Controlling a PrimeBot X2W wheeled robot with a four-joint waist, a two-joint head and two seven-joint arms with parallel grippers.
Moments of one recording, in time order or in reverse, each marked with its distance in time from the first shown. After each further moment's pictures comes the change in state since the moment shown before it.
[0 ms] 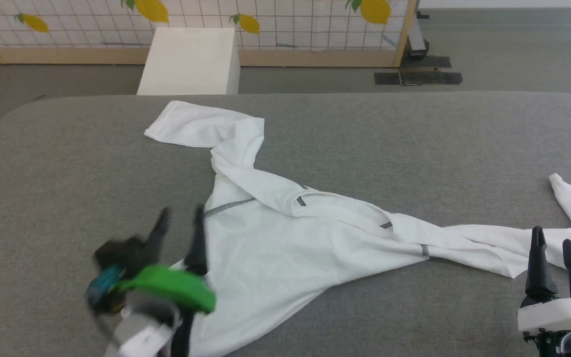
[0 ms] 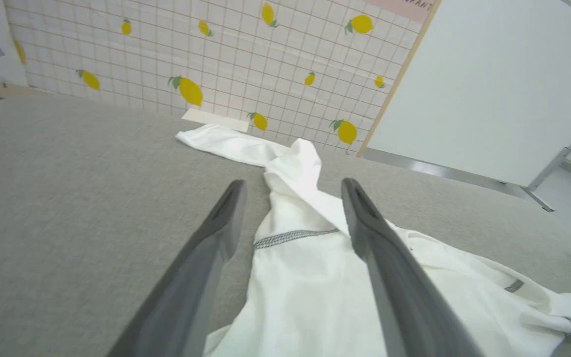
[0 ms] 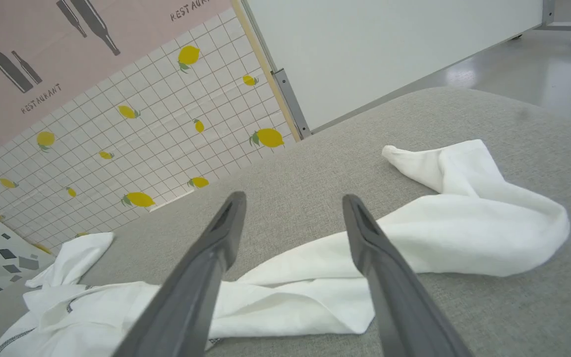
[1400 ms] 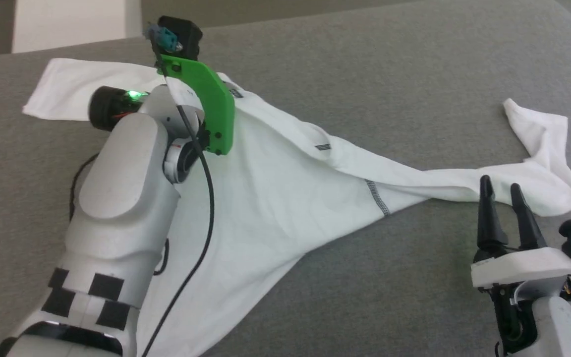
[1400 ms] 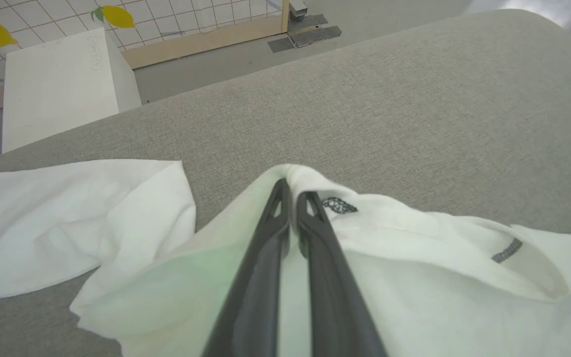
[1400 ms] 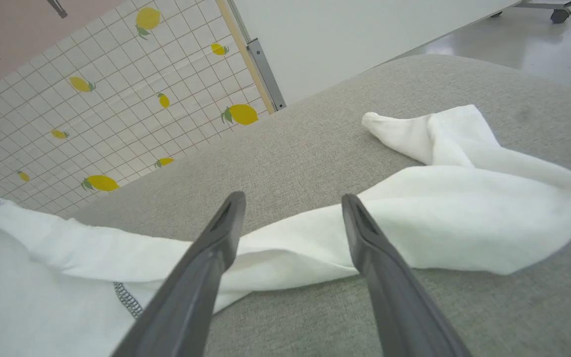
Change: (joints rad) left arm -0.771 0.081 -0.244 0.364 0.001 0.015 0.703; right arm -0.182 -0.001 0.161 0.096 0.002 0.000 -0.061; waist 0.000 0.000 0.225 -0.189
